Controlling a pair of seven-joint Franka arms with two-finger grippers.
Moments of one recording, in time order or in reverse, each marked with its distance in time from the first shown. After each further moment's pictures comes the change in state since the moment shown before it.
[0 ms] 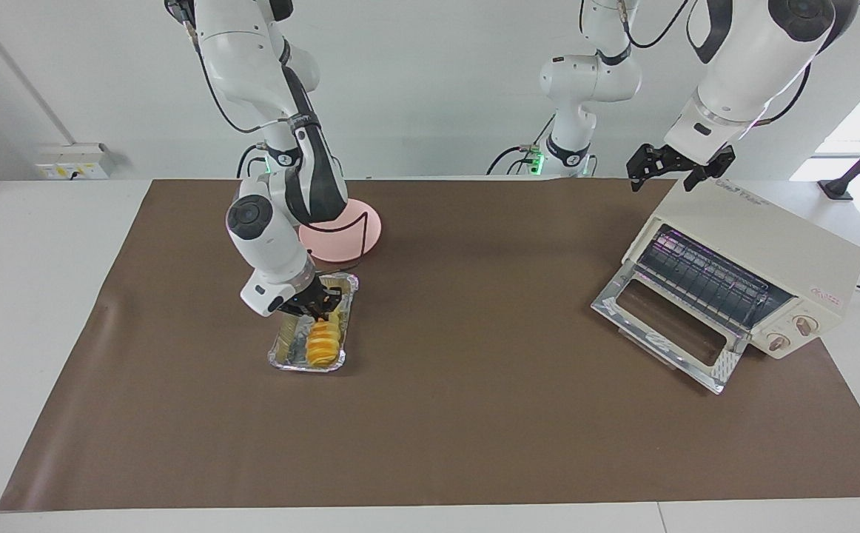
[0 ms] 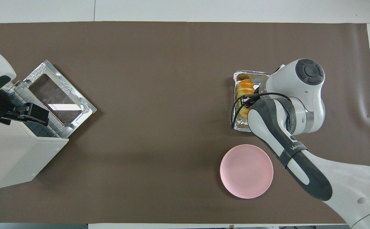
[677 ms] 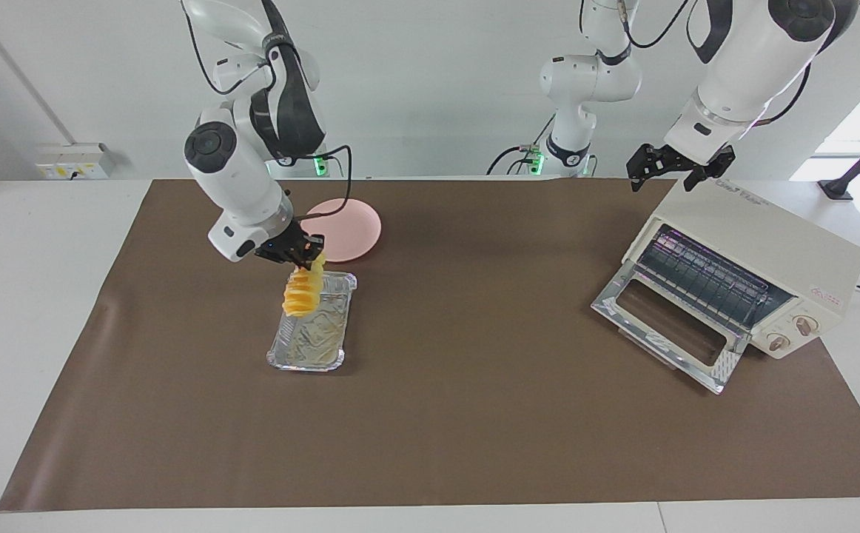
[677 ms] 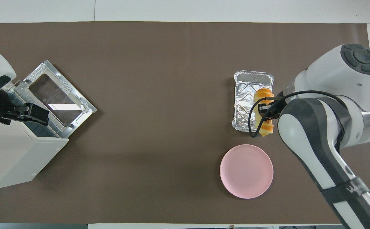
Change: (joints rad) left arm 0.000 0.000 0.000 0.000 0.000 0.000 0.000; right arm -0.017 -0.257 -0.001 0.055 0.000 -0.472 0.120
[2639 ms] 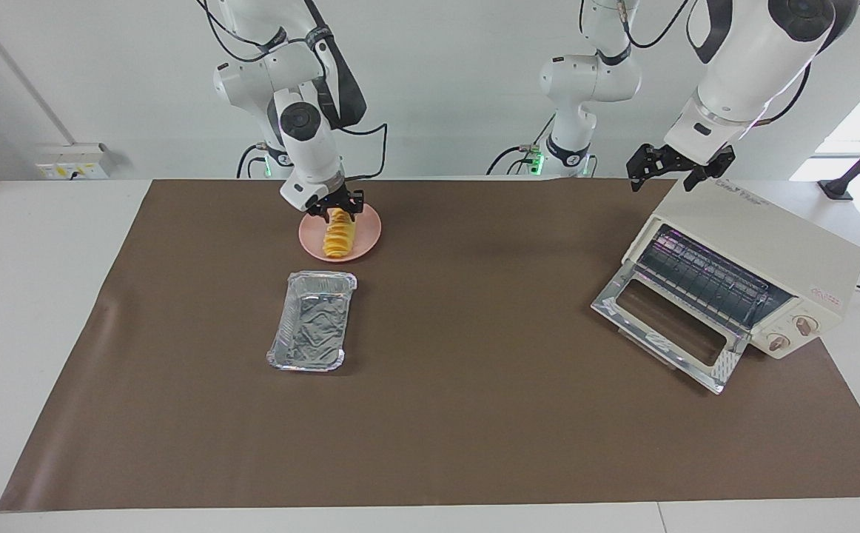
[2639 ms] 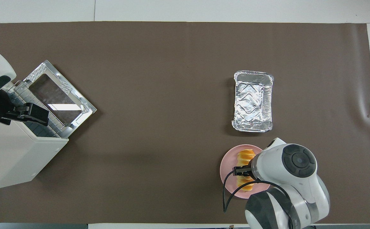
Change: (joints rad) left arm 0.000 0.000 0.000 0.000 0.000 0.000 0.000; right arm 0.214 -0.298 0.015 -0.633 -0.004 0.368 0.123
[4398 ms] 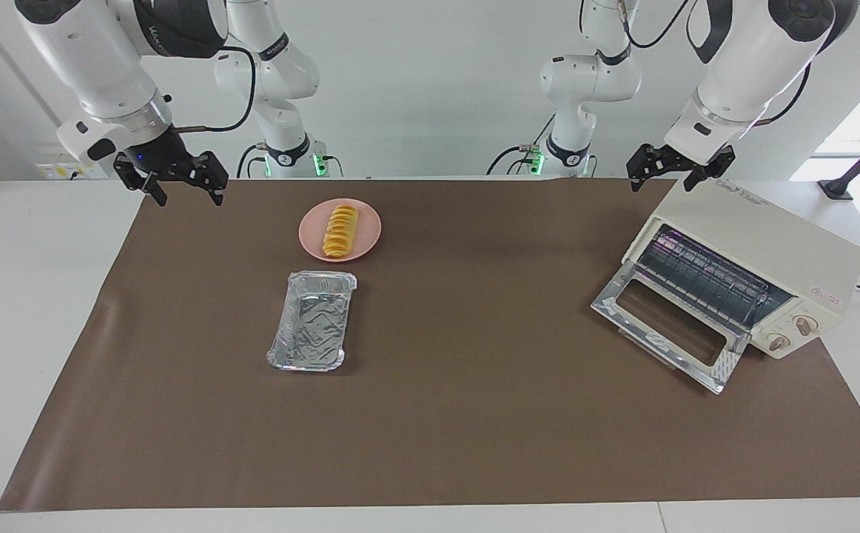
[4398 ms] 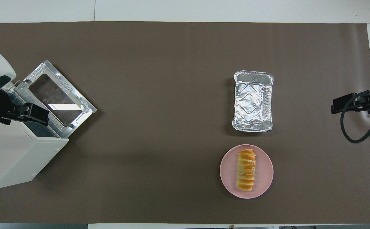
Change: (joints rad) left arm 0.000 0.000 0.000 0.000 0.000 0.000 0.000; right arm -0.434 0.179 -0.021 0.827 -0.153 -0.569 -0.291
